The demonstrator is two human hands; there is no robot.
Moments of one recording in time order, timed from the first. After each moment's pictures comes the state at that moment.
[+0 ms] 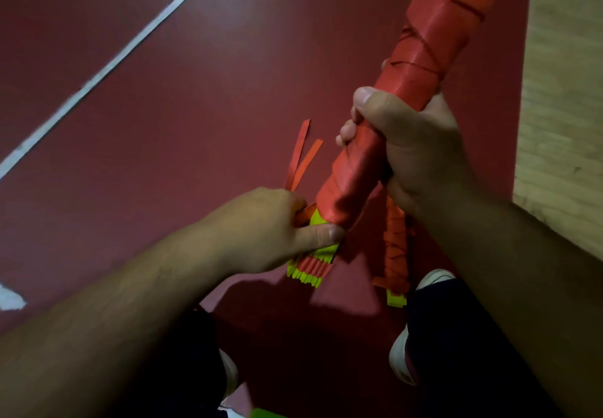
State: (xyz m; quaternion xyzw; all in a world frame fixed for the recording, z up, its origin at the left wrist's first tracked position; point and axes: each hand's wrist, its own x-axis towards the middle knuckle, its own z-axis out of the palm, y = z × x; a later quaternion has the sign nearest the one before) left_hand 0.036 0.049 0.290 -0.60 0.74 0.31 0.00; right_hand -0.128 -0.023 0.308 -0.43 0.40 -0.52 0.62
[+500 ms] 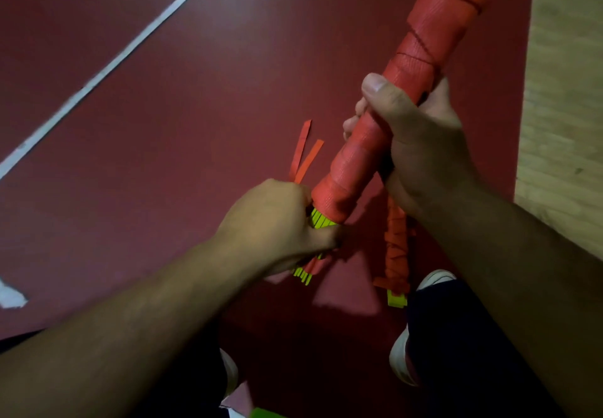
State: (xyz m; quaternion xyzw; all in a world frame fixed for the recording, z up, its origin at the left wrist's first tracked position) left_hand 0.021 0.052 0.275 -0.66 0.71 0.22 -0.07; right_hand -0.127 -0.024 0.311 -0.42 0.42 -0.53 0.61
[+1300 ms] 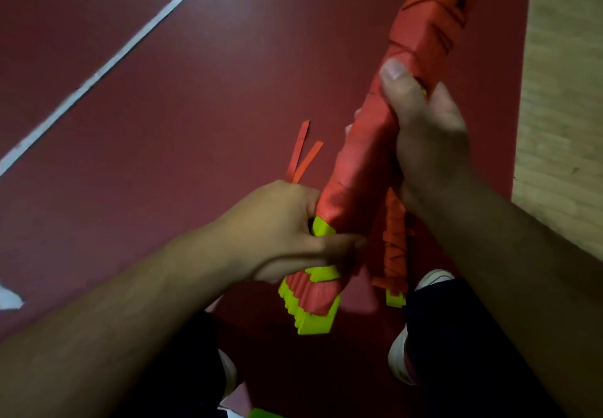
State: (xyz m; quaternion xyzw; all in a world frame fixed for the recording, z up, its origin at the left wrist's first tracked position) left_hand 0.025 0.054 0.299 -0.51 0.77 0.34 -0.15; right_hand -0.130 -0.028 0.309 -0.40 0.52 -0.52 0.56
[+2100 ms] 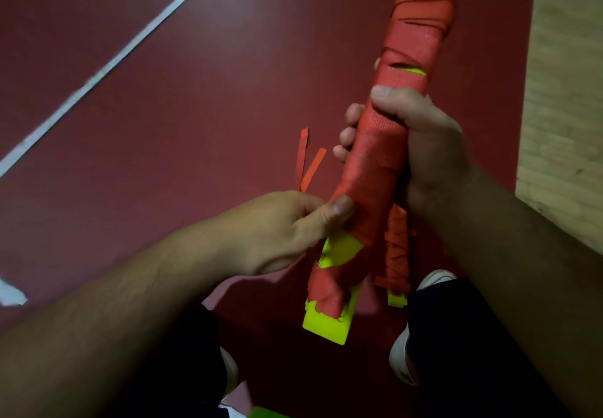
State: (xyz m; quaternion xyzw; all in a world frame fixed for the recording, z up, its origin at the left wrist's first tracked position) left_hand 0.030 0.056 0.294 -0.53 0.68 0.48 -0.13; right_hand -0.131 -0.024 0.309 -0.34 0.33 -0.45 0.75
